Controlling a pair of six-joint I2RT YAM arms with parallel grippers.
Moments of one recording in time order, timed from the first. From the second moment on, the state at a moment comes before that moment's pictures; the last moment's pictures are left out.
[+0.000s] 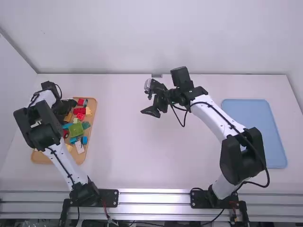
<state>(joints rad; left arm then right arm) 0.54 2.22 1.61 -0.77 -0.09 -0.89 0.43 1.75 1.36 -0.42 -0.87 -0.69</state>
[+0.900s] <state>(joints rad) 0.54 2.13 1.64 -0.95 -0.09 -0.76 0.43 1.75 1.36 -0.47 -0.87 -0.68</state>
